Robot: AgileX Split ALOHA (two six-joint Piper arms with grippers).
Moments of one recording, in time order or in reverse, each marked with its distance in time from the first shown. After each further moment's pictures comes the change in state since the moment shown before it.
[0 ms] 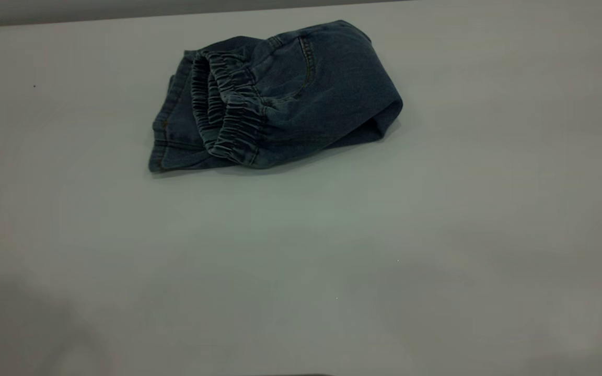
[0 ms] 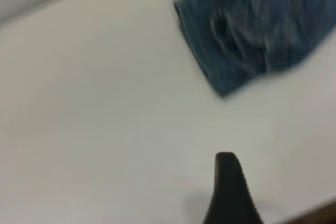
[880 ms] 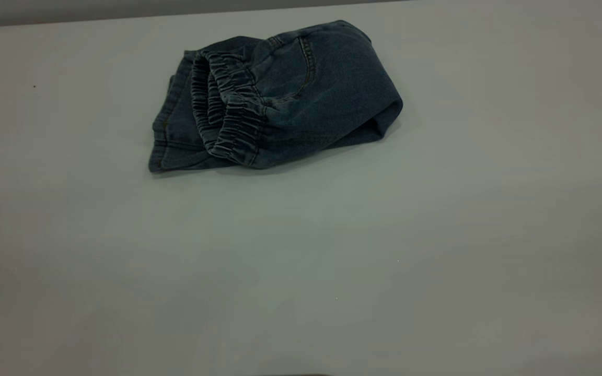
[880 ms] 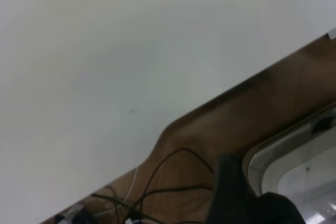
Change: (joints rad) left arm 0.000 -0.438 0.642 -0.102 0.000 0.051; right arm 0.000 -0.523 0.619 -0.171 -0.093 -0.076
